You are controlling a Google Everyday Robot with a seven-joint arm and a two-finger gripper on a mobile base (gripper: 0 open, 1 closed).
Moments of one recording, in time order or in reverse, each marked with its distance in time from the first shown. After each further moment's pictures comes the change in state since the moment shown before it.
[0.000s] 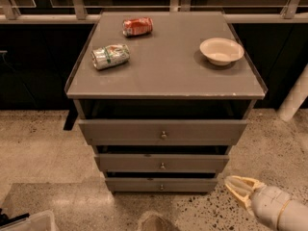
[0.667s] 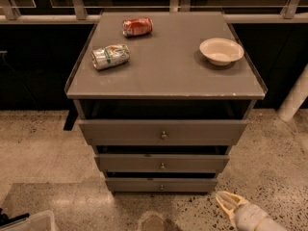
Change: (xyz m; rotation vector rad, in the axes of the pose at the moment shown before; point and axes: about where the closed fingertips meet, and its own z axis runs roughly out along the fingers) arm 0.111 0.012 0.056 0.104 0.014 0.102
